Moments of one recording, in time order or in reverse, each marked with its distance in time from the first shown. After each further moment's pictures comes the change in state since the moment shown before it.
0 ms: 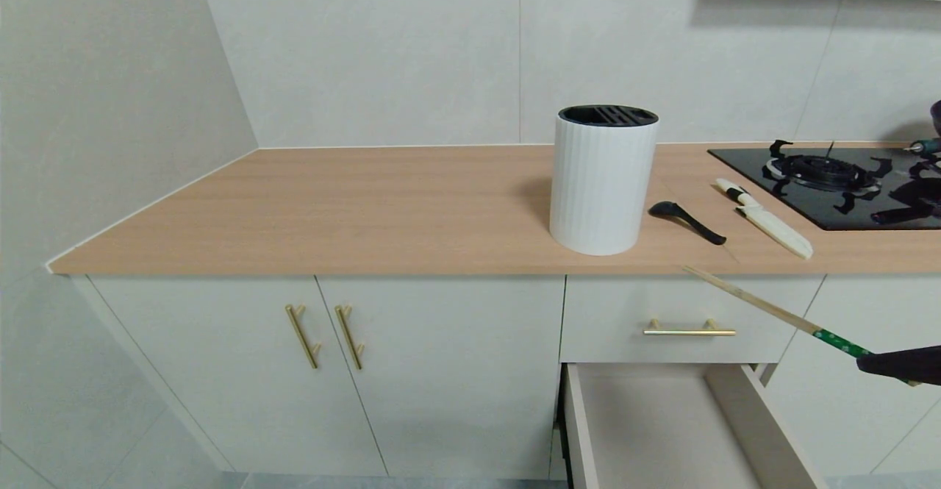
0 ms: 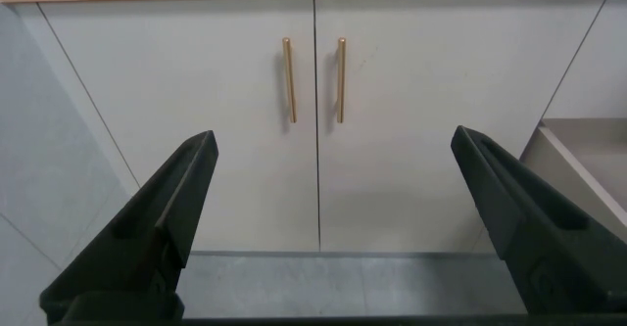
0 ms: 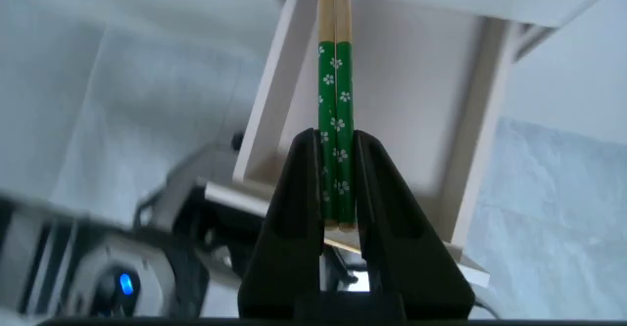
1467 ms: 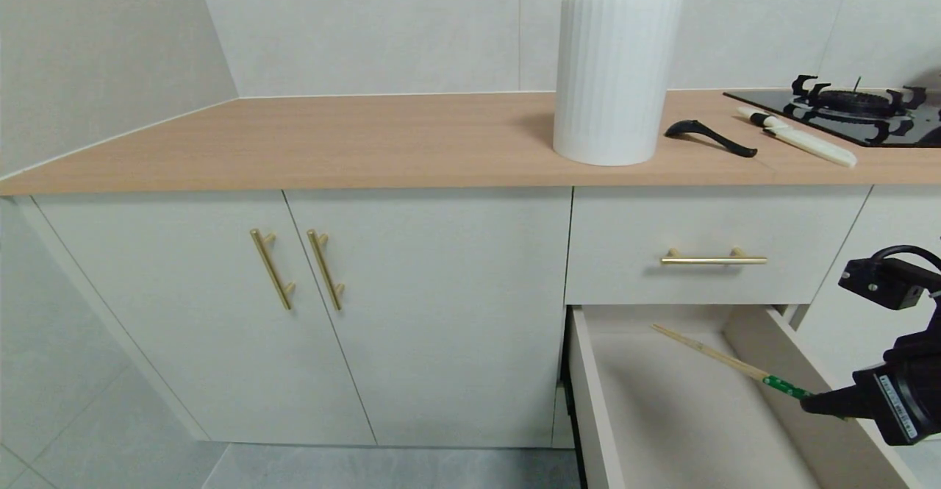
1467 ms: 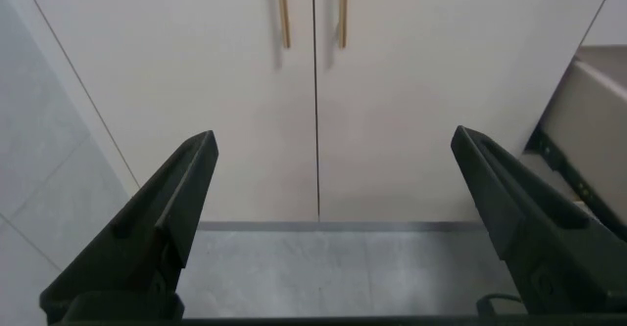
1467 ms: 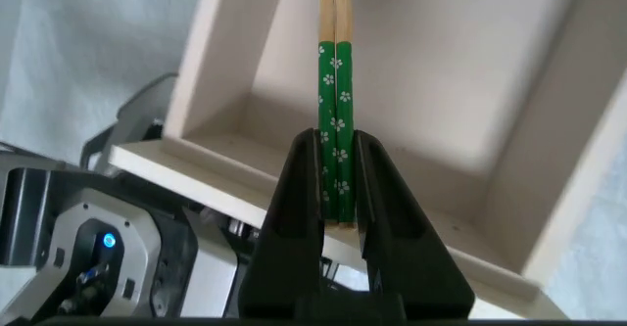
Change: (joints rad) left arm 0.000 0.000 0.000 0.000 0.000 0.000; right arm 0.061 0.166 0.094 -0.074 -0.005 -0.007
